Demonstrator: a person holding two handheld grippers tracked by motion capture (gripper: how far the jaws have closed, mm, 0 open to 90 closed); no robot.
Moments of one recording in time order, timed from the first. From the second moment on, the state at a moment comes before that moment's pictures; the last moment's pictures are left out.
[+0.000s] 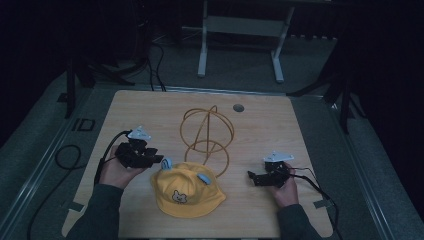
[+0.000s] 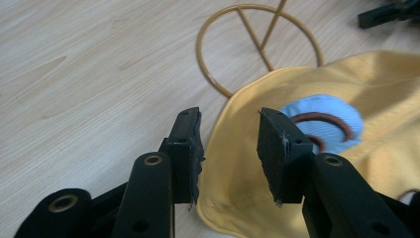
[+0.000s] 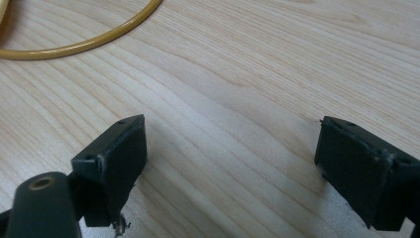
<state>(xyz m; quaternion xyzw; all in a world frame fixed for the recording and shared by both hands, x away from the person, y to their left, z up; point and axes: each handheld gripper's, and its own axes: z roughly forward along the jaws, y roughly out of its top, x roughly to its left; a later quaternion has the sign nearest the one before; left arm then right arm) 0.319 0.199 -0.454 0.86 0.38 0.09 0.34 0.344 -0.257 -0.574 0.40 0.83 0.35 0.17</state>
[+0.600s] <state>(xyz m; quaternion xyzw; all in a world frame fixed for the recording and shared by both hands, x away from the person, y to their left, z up) 0.309 0.190 -0.426 0.87 0.33 0.05 0.36 0.344 -0.257 -0.574 0.40 0.83 0.35 0.17</state>
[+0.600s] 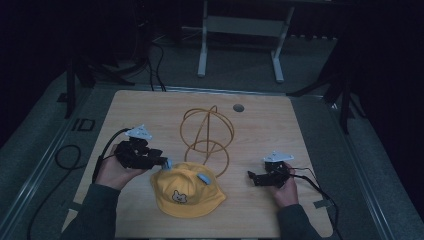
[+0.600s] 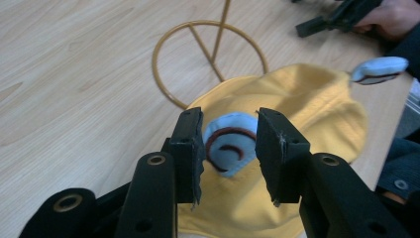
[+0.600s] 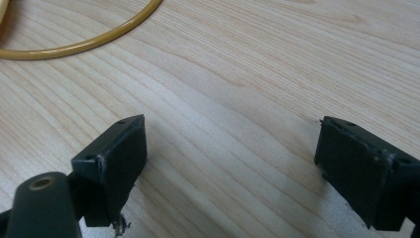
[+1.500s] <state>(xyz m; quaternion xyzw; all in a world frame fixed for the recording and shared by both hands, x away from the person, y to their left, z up) 0.304 0.163 -0.406 0.90 0.27 0.03 0.33 0.344 -0.257 -0.574 0.40 0.83 0.35 0.17</state>
